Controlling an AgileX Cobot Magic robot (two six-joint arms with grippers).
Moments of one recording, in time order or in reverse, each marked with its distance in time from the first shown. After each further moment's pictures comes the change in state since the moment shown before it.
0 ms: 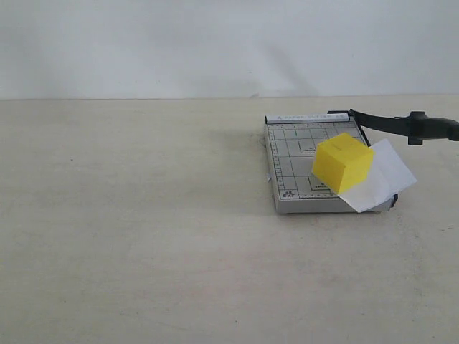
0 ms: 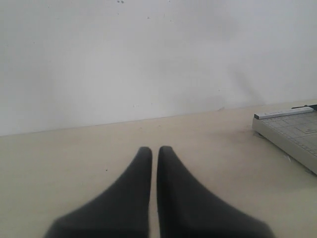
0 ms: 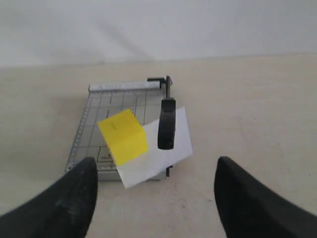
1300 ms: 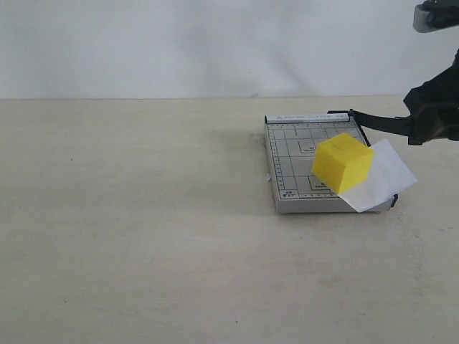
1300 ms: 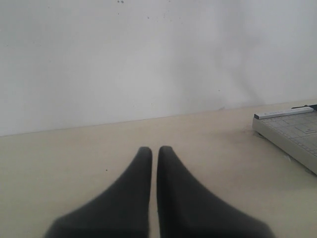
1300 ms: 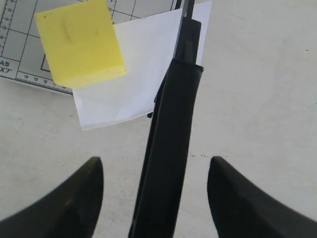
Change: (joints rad) left arm 0.000 0.000 0.000 0.000 0.000 0.000; right arm 0.000 0.888 -0.532 -0.022 0.361 -0.276
